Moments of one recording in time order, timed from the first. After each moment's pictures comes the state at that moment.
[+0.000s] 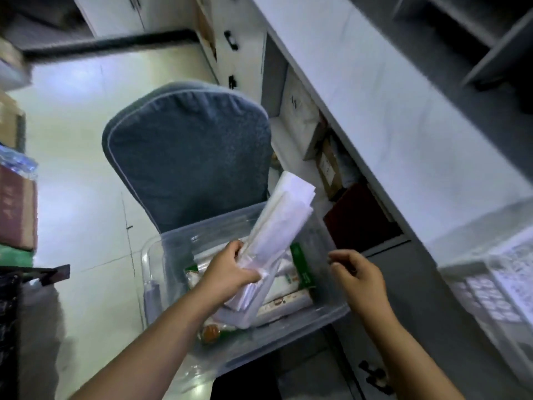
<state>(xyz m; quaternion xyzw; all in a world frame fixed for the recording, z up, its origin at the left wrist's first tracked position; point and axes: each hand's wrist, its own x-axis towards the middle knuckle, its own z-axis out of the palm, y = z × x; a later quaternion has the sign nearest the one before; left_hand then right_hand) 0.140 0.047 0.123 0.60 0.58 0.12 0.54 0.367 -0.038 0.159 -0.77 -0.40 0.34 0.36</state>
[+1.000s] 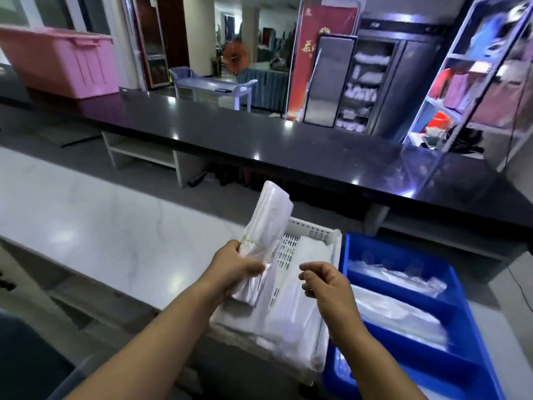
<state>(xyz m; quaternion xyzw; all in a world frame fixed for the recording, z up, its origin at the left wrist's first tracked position) 0.526 -0.055 0.337 0.74 0.28 0.07 0.60 0.576 -0.245 0.333 -0.74 -0.11 0.15 0.65</state>
